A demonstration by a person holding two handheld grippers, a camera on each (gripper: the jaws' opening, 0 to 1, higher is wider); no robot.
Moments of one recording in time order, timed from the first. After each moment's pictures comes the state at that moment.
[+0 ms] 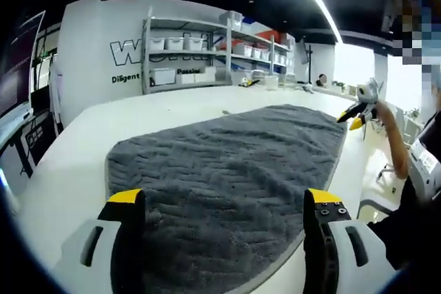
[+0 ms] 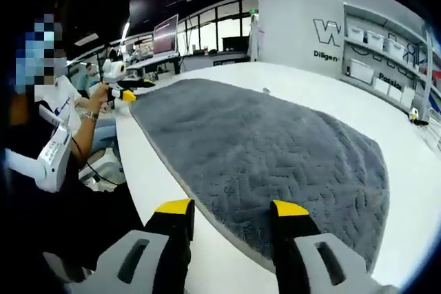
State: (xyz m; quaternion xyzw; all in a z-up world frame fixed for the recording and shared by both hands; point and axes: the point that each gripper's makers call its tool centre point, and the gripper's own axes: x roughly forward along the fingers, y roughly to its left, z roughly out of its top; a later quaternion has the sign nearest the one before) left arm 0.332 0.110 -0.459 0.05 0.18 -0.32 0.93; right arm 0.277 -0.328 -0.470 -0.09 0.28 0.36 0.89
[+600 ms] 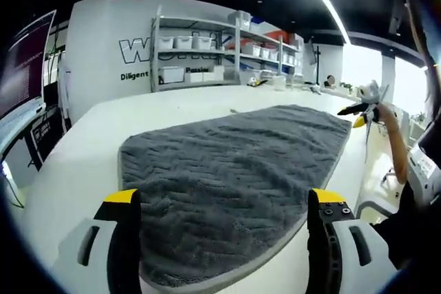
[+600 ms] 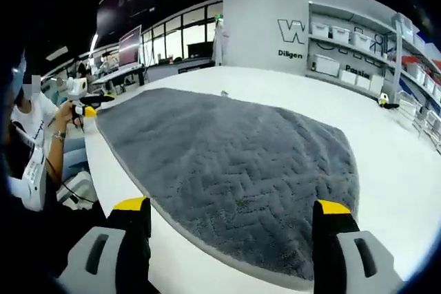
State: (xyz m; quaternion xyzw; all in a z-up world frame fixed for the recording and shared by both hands) left arm 0.318 0.127 -0.456 0.04 0.19 -0.29 0.94; right arm 0.300 -0.369 -0.472 -0.07 0.28 0.26 0.92
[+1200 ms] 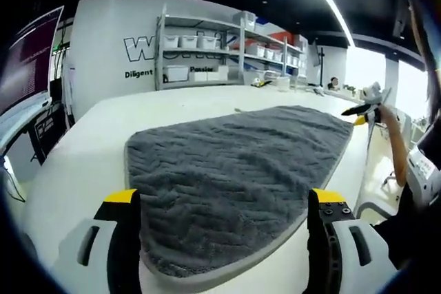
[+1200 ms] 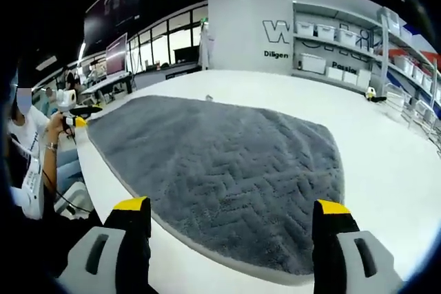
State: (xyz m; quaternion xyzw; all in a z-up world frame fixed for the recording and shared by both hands) left arm 0.315 0.136 -0.459 0.03 0.19 -0.28 0.94; right arm 0.303 -0.382 -0.465 -0.05 0.27 0.23 0.93
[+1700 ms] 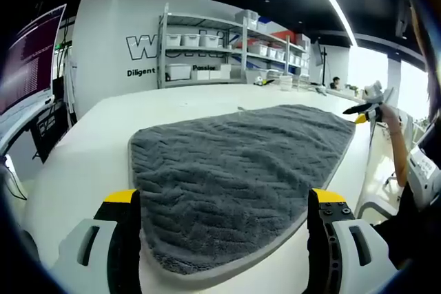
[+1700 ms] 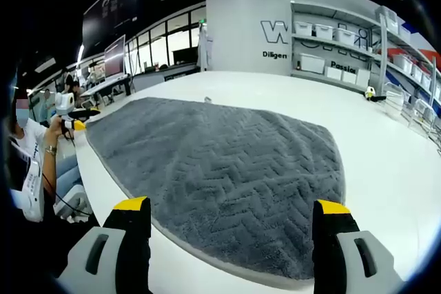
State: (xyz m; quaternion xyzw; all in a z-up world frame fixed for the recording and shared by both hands) left arm 0.315 0.142 -0.459 0.03 0.19 -0.27 0.94; right arm 0.307 -0.378 -0.465 -0.05 0.27 0.23 0.93
